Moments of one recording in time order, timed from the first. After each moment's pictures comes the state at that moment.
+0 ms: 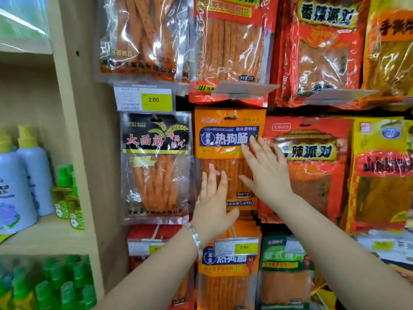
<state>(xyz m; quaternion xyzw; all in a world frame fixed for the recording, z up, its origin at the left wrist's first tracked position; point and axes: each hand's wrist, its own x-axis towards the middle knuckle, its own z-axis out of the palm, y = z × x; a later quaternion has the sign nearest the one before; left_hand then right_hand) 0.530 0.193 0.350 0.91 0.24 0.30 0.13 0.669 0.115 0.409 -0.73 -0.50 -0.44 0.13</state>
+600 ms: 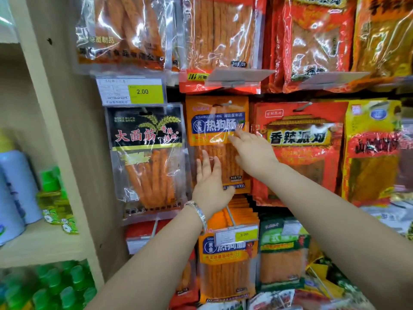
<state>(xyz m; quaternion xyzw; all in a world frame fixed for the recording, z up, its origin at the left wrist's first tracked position) 0.553 0.220 0.363 0.91 0.25 0.30 0.16 0.664 0.143 0.441 -0.79 -0.52 -0.31 0.08</state>
